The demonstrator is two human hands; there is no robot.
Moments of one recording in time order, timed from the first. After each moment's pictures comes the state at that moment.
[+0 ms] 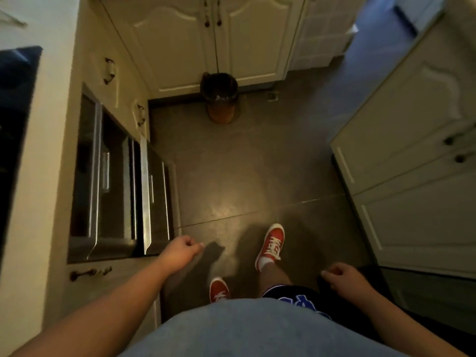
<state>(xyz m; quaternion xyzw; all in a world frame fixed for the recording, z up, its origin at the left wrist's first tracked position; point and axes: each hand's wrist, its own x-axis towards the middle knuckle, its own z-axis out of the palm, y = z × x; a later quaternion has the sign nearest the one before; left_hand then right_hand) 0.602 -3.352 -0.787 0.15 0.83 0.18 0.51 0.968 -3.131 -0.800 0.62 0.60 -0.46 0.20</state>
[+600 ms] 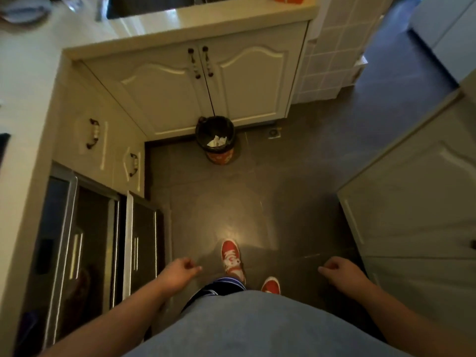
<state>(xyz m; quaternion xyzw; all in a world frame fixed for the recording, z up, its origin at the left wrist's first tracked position) 0.489 -3.130 -0.780 0.13 0.82 0.14 0.54 0.804 -2.845 -0.800 0.57 0.65 -0.45 0.22</state>
